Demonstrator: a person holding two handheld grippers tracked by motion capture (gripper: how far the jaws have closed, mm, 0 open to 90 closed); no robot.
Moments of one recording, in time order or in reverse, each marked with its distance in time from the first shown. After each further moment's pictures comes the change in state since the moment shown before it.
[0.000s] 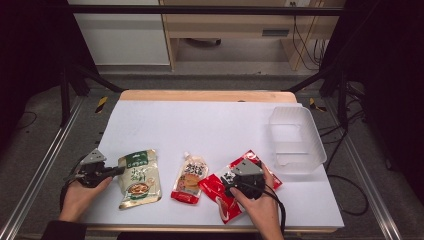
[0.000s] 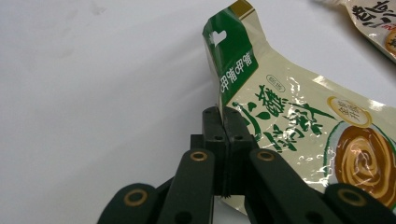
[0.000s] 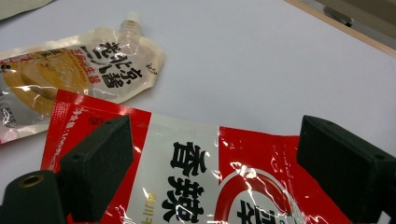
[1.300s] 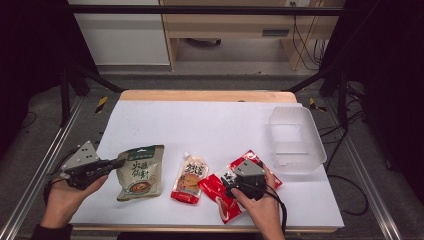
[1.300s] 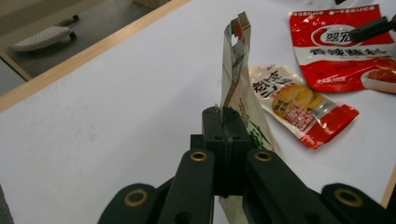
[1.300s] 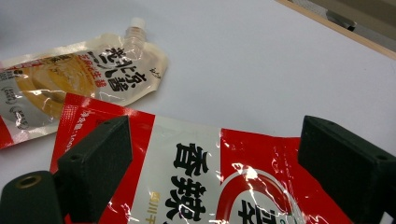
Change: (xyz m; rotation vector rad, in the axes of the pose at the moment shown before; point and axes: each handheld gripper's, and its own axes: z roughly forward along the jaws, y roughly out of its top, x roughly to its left) left arm -0.063 0.064 -0.076 -0.148 -0.035 0.286; right arm -0.001 -0.001 -0.004 -0.017 0.015 0.009
